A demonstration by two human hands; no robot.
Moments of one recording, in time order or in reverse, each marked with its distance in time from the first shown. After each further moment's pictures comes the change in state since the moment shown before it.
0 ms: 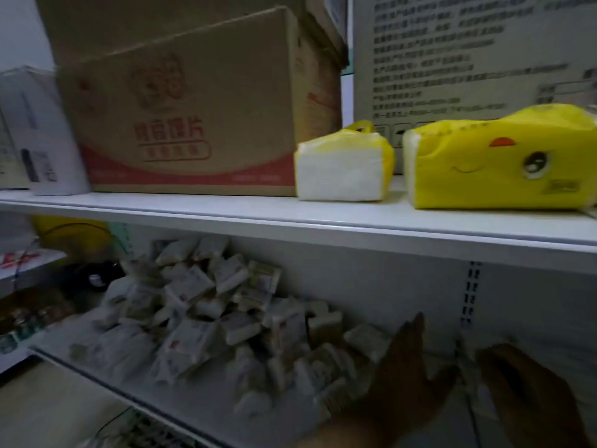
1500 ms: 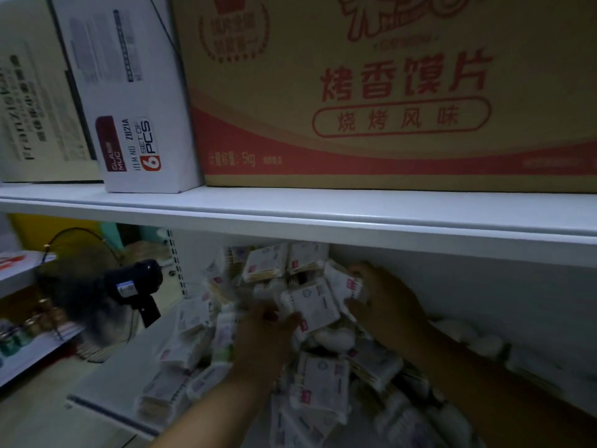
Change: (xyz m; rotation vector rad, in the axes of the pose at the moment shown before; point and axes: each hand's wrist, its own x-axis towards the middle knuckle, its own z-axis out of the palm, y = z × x) left_hand -0.027 -0.249 -0.319 -0.316 0.358 -0.702; right_hand 0.085 -0.237 0.302 -0.161 -0.278 -0.280
